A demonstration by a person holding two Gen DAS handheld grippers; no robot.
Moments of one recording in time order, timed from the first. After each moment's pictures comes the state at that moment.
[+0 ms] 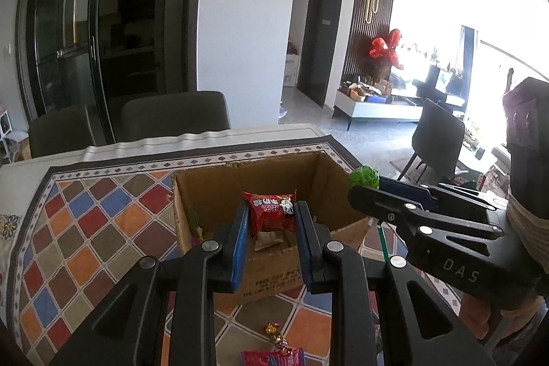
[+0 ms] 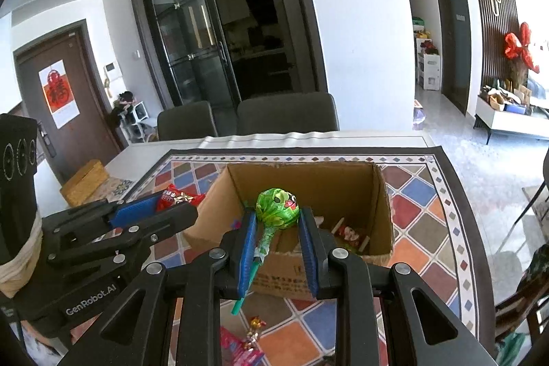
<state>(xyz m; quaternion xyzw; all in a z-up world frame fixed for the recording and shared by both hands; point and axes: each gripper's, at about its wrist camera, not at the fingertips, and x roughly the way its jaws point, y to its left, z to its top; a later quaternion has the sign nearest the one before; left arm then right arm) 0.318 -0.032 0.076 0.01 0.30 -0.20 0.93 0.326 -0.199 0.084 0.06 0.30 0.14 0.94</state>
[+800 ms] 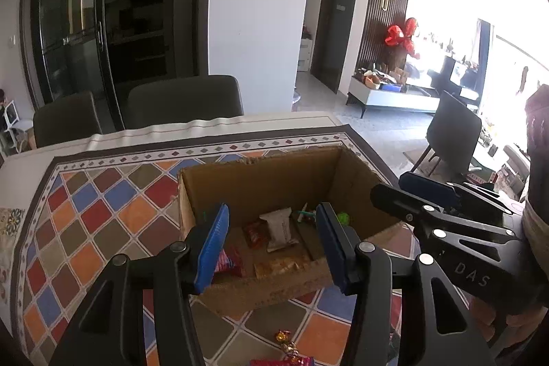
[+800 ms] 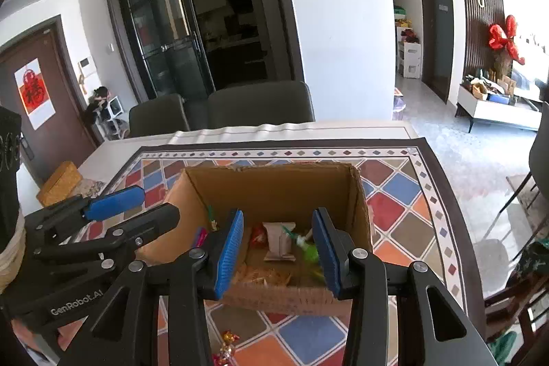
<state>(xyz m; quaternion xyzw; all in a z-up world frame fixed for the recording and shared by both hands) 0.345 -0.035 0.064 0.01 0.34 -0.17 0.93 0.361 -0.209 0.074 0.06 0.33 0.09 0.94</state>
